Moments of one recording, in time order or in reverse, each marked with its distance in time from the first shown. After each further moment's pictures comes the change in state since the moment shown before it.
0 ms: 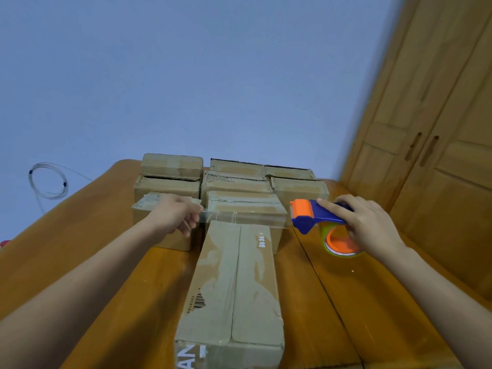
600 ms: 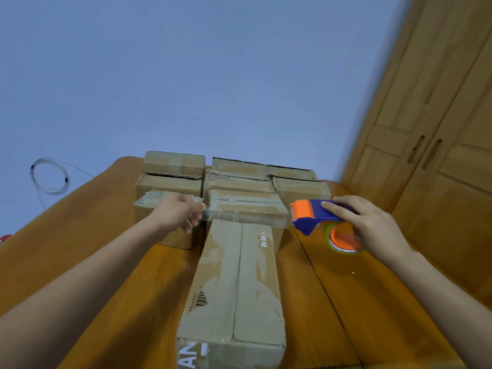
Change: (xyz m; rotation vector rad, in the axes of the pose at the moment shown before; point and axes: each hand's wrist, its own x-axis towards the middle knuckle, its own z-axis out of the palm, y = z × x) left_hand 0.002 -0.001 0.002 -0.037 0.011 0.030; right_hand -0.004 -0.004 -0.013 0.045 0.068 -0.069
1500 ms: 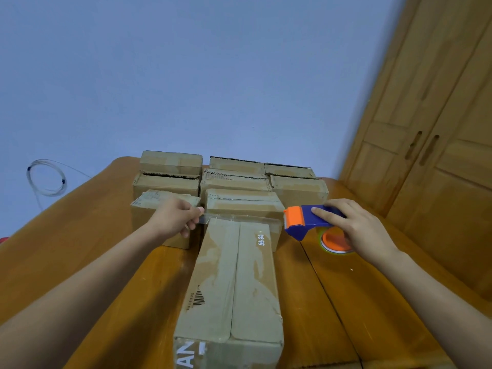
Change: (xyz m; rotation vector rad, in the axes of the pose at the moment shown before) left_hand 0.011 -0.023 0.007 0.070 0.002 0.084; right_hand 0.000 -0.013 0.007 0.004 -0.092 0.006
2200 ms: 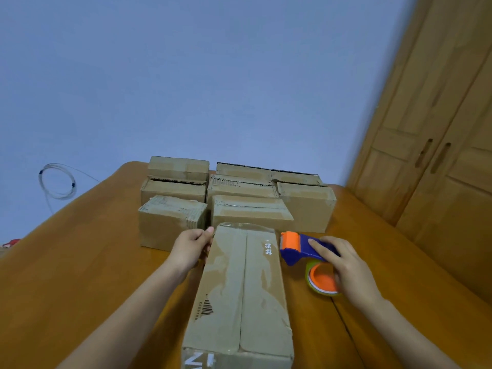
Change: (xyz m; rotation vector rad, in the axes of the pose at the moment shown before) left_hand -0.019 -0.027 0.047 -0.302 0.063 -0.082; right_hand -0.035 -0.044 0.059 0.204 0.053 0.236
